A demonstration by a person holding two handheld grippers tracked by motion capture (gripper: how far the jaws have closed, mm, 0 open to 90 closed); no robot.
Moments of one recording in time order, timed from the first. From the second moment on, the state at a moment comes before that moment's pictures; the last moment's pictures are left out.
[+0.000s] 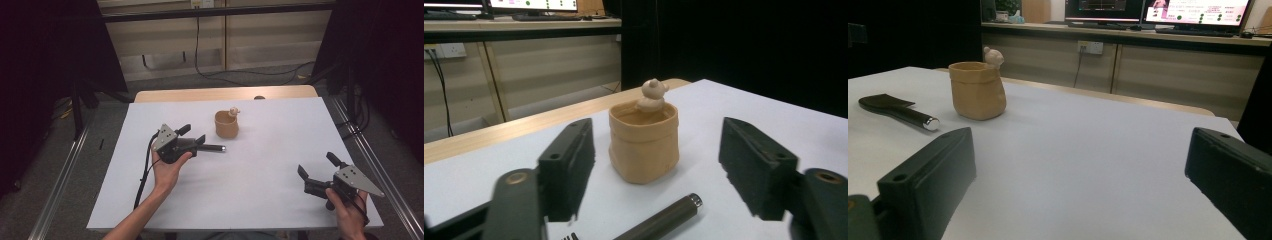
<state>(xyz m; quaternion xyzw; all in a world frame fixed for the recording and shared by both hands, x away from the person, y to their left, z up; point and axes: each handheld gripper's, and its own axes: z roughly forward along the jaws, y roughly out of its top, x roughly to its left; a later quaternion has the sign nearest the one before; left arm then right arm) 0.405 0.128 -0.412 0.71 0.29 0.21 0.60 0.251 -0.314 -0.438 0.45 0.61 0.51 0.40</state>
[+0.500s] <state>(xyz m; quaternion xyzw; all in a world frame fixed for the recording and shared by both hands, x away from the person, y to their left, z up) 0.418 0.119 -0.415 0.74 0.28 0.18 0.59 0.251 -0.315 -0.438 0.45 0.61 0.51 0.40</state>
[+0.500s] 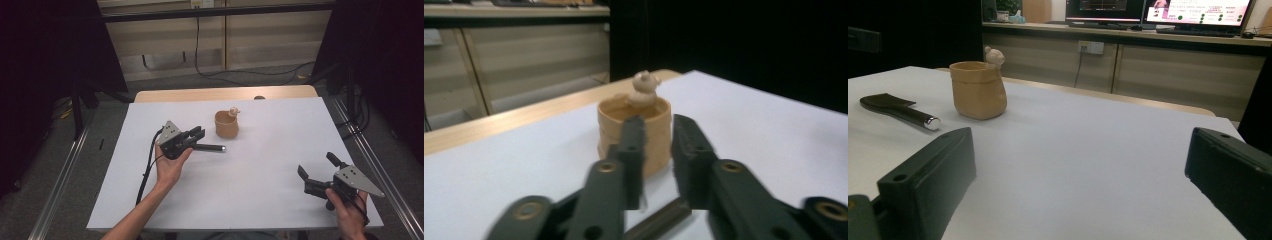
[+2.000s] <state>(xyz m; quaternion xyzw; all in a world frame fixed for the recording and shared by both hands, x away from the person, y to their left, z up) 0.458 0.080 -0.444 0.80 0.33 0.09 0.49 0.251 -0.314 -0.438 0.45 0.61 0.51 0.40</state>
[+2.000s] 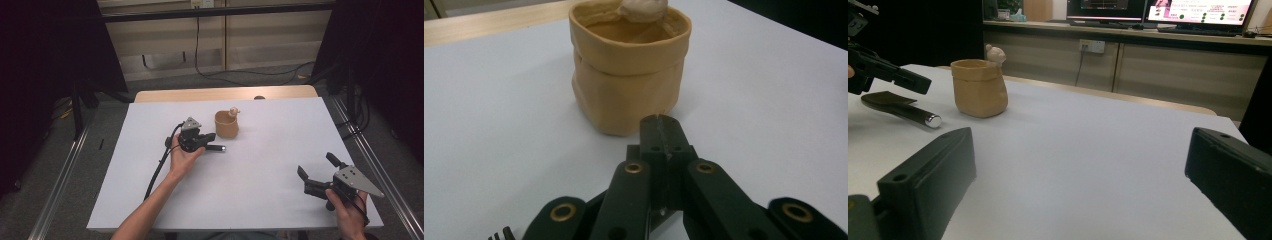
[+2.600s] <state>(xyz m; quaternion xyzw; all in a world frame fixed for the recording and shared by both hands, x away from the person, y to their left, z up) 0.459 0.065 -0.454 0.82 0.32 0.07 0.46 0.251 -0.314 -0.438 0.45 0.61 0.51 0.40</state>
